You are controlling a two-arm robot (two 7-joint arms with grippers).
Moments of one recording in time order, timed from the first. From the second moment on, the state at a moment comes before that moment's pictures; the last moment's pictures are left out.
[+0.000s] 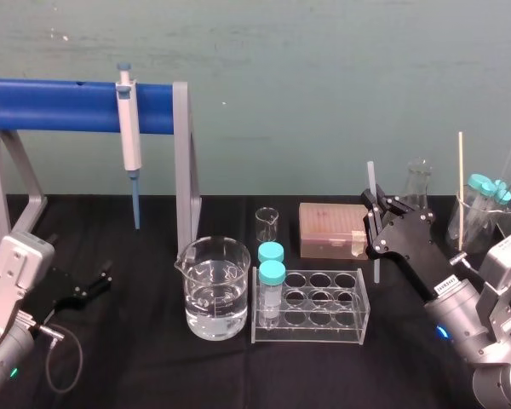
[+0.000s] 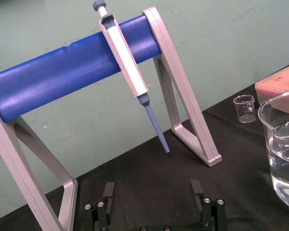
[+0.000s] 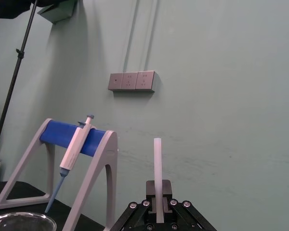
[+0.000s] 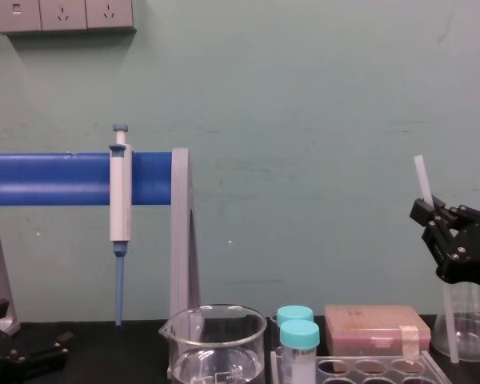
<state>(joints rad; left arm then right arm) -0.20 0.60 0.45 -1.41 -0.25 -0.12 0.03 0.34 0.22 -0.18 -1.04 0.30 -0.74 0.54</state>
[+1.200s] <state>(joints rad) -0.20 0.60 0.45 -1.41 -0.25 -0.12 0.03 0.34 0.22 -0.18 -1.04 0.30 -0.74 0.54</state>
